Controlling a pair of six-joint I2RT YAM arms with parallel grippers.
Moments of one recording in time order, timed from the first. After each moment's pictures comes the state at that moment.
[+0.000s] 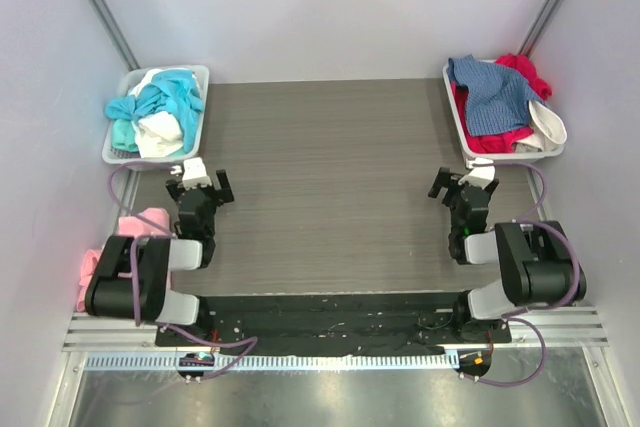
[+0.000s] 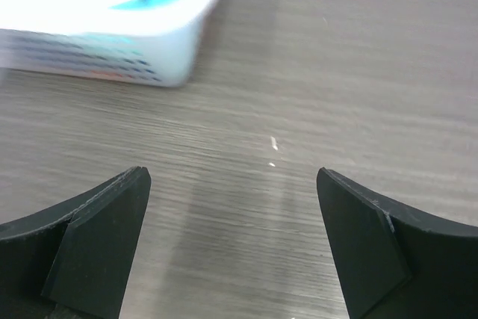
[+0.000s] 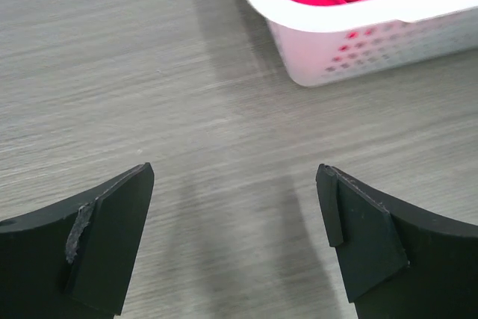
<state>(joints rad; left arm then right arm) -0.07 1.47 0.26 1.00 -0.25 -0.06 0.02 1.51 0.21 1.12 0.22 0.11</state>
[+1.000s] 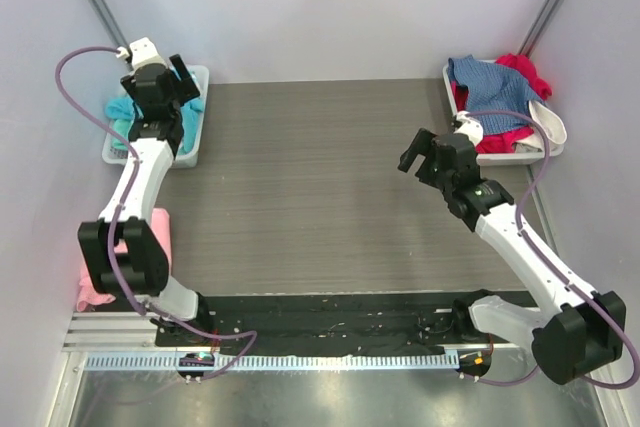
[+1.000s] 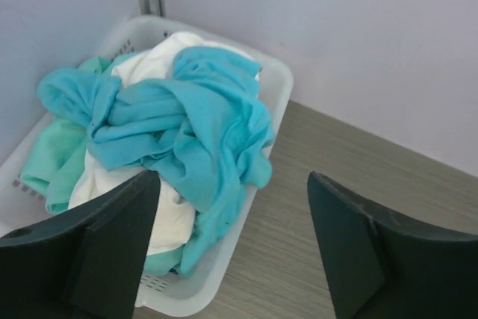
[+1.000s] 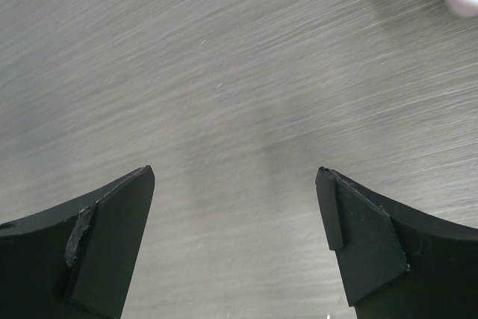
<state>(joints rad) 0.03 1.51 1.35 -0.02 -0.33 -0.22 0.34 1.11 0.89 -0.34 0.31 0.61</state>
